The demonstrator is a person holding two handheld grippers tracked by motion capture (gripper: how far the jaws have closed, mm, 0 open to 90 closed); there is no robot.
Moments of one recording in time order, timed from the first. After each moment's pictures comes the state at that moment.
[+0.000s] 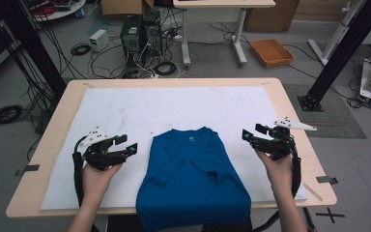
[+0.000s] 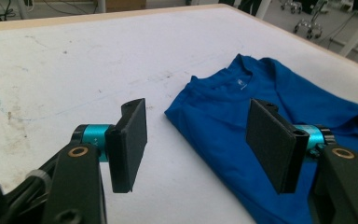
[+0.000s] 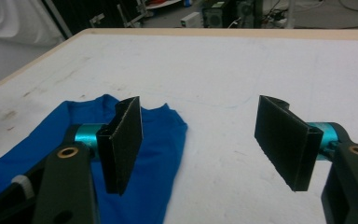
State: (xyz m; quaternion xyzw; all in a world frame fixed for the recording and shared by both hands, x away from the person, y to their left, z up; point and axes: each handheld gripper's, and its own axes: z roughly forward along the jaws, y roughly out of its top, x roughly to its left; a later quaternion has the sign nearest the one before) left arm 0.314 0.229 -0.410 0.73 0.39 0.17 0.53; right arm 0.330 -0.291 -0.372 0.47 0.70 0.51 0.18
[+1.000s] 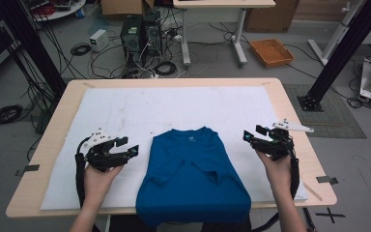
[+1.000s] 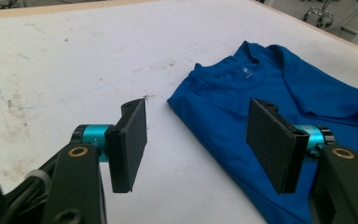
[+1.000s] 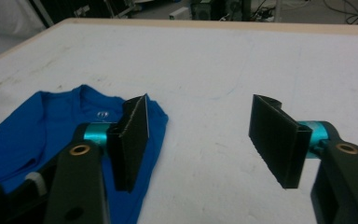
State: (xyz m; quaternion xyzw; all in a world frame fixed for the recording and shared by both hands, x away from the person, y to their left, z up) left arm 0.315 0.222 -0.415 0.74 0.40 0.17 0.51; right arm 0.337 -0.292 -0.388 0.47 0.71 0.49 0.20
